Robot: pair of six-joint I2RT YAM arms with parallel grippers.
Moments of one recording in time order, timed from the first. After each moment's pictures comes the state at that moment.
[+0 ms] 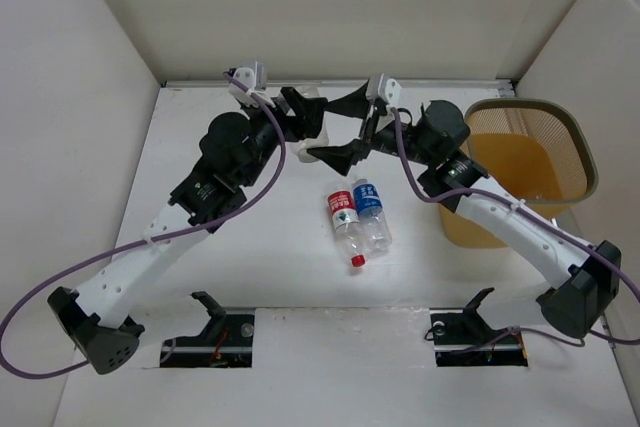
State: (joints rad) left arm -0.74 1.12 1.25 -0.05 -0.28 -0.43; right arm 0.70 1.31 1.23 0.32 -0.61 -0.02
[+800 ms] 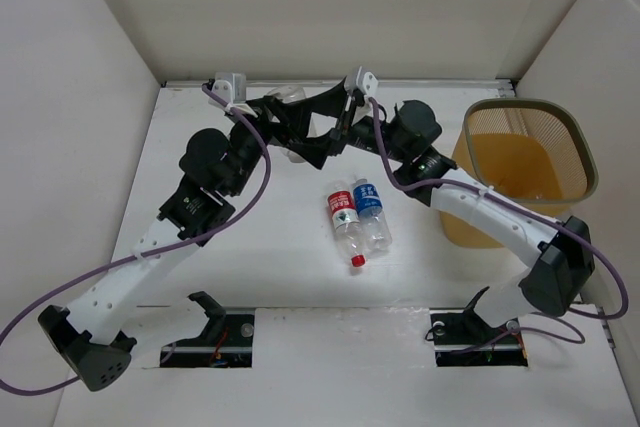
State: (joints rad) left arm -0.70 1.00 1.11 0.11 -0.22 -0.41; right arm 0.77 1.47 1.29 0.50 -0.52 0.11
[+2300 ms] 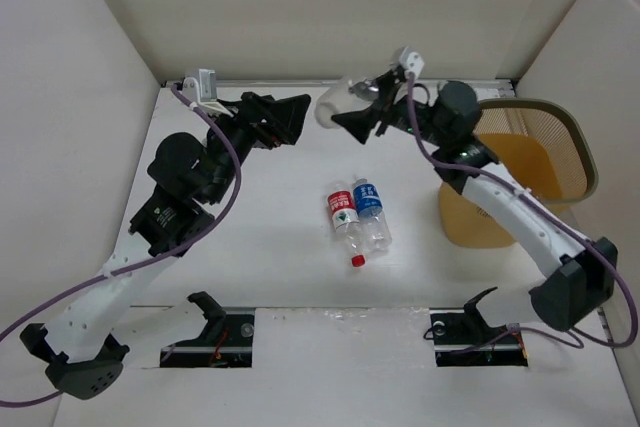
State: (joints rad) left arm -0.74 0.94 1.24 -0.03 -0.21 -0.54; right arm 0.55 1.40 1.27 0.29 -0.56 0.10
